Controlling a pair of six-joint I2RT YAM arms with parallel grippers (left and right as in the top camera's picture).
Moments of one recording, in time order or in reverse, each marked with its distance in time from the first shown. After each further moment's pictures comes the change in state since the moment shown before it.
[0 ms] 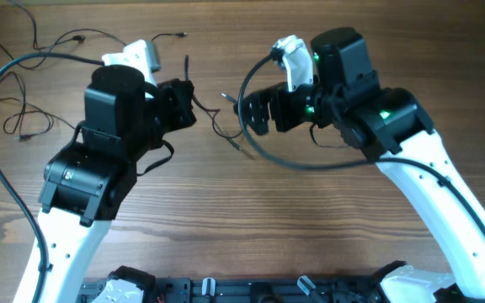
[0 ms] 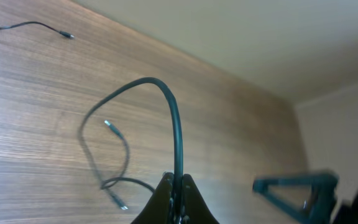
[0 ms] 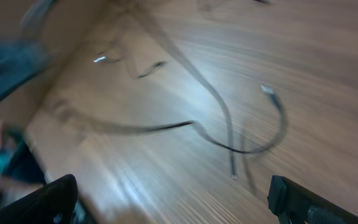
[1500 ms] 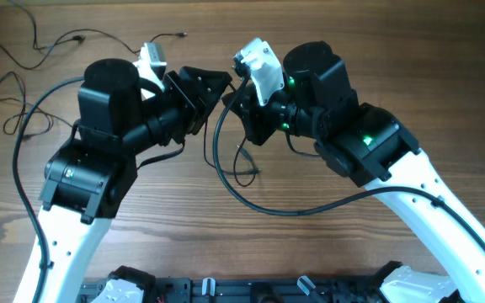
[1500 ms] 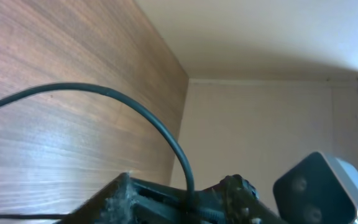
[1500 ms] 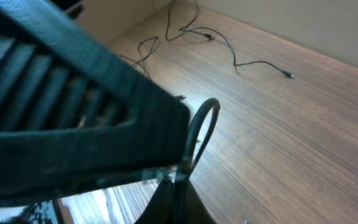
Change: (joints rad) left arm 0.007 0.011 0.001 0.113 0.383 -0.580; right arm 0.167 -0.029 0.000 0.166 0.146 -0.096
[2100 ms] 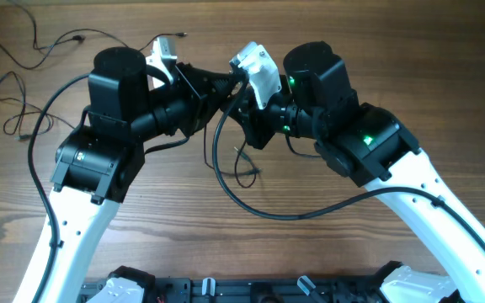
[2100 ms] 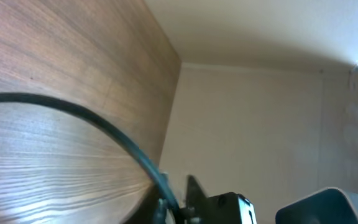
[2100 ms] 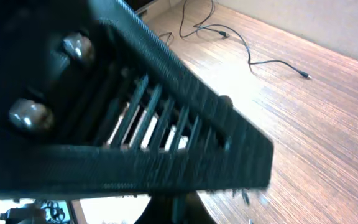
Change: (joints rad) left arm 0.005 0.060 0.000 0.064 0.097 -0.045; right arm -0.001 0.000 0.000 -0.008 -0.055 -0.018
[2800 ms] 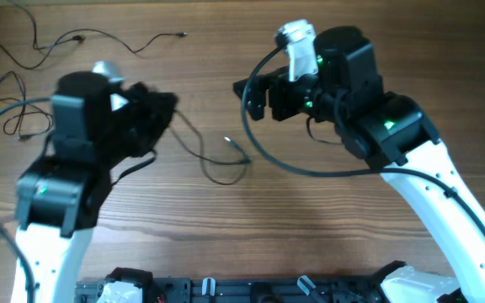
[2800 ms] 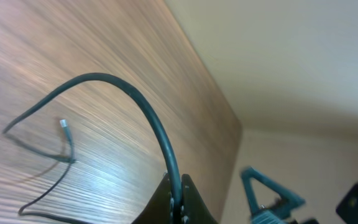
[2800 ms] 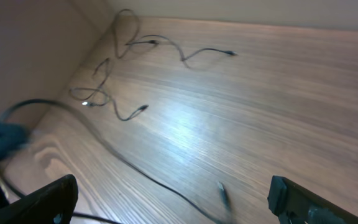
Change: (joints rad) left arm 0.143 -0.125 0.000 -0.307 -0.315 0.187; right arm -0.140 0.000 0.000 -0.041 0.117 0.239
